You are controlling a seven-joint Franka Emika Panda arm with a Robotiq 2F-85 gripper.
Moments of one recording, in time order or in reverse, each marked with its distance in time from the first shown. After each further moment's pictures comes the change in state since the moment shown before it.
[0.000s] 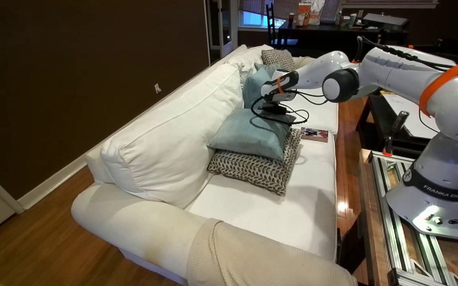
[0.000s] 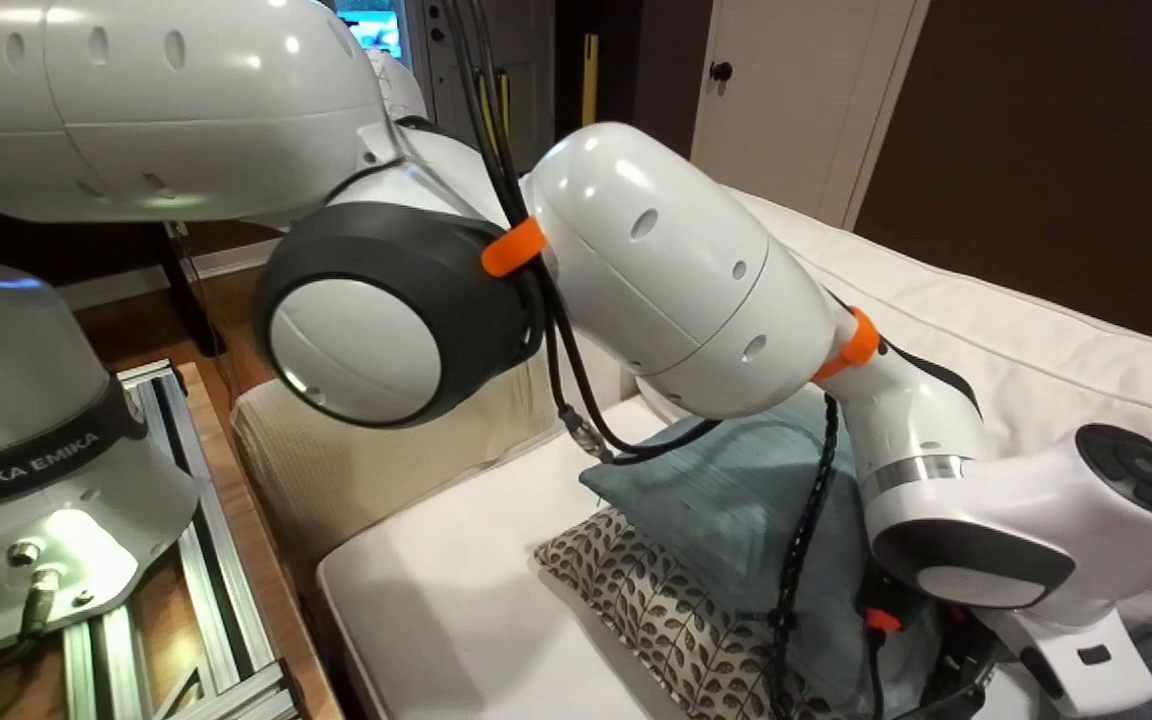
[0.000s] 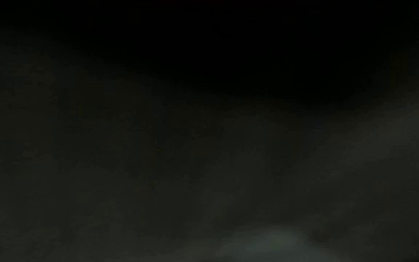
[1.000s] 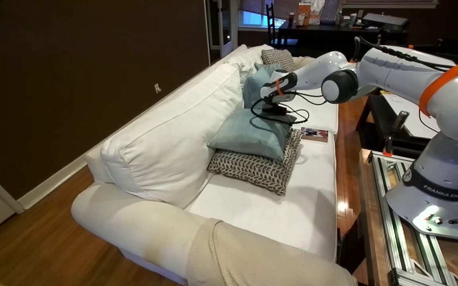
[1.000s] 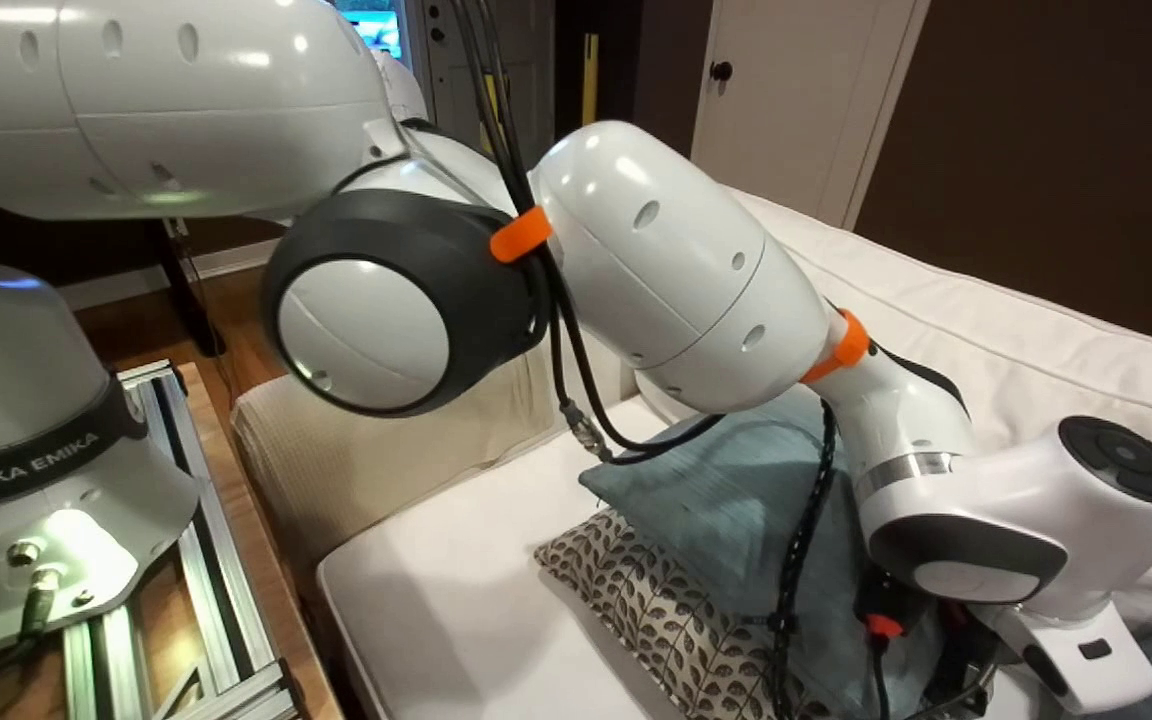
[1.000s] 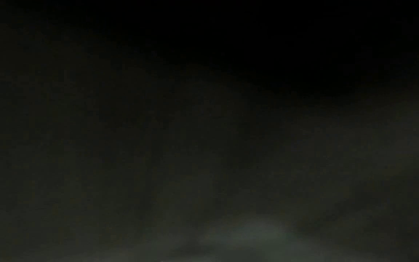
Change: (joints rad) arm 0.025 0.000 -0.049 -0.011 -0.001 0.028 -0.007
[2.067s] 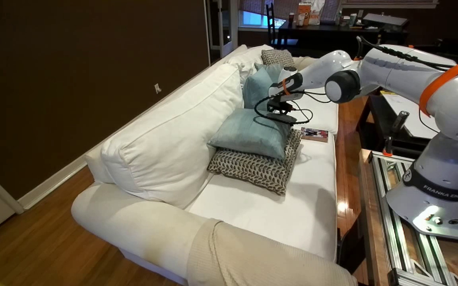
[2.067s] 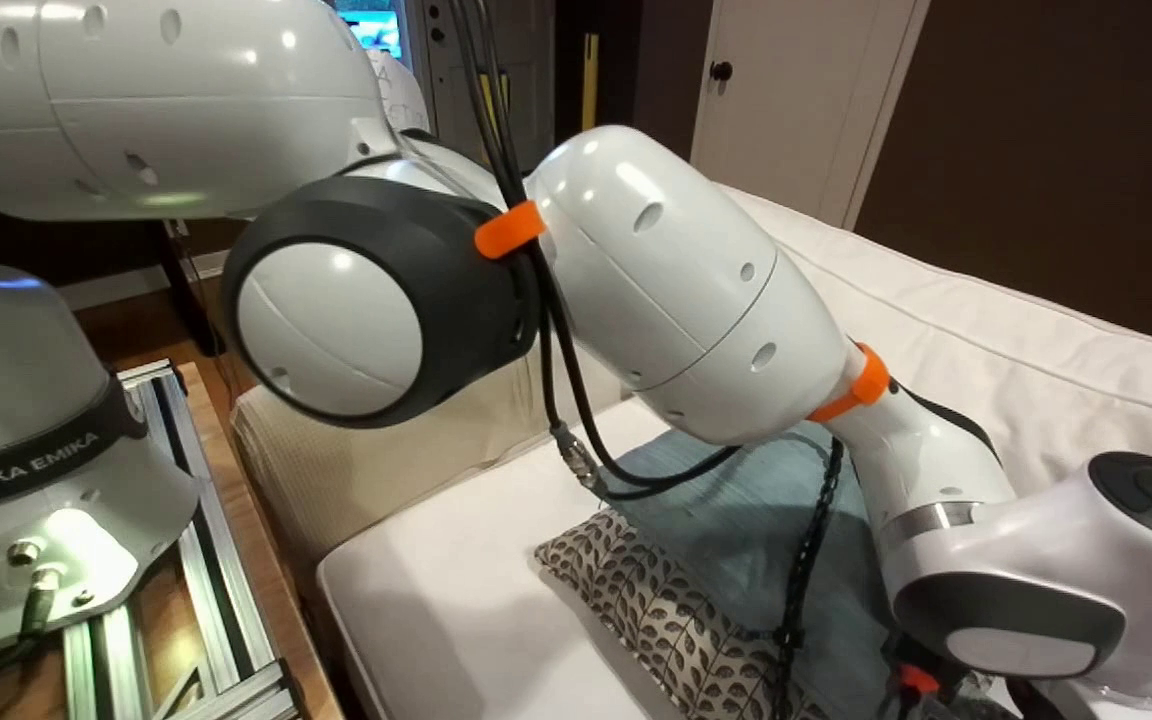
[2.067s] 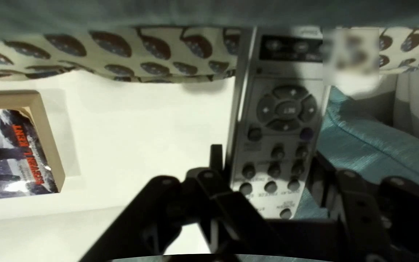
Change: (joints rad) arm -0.033 -0.007 -0.090 -0.021 0.000 0.136 0.175
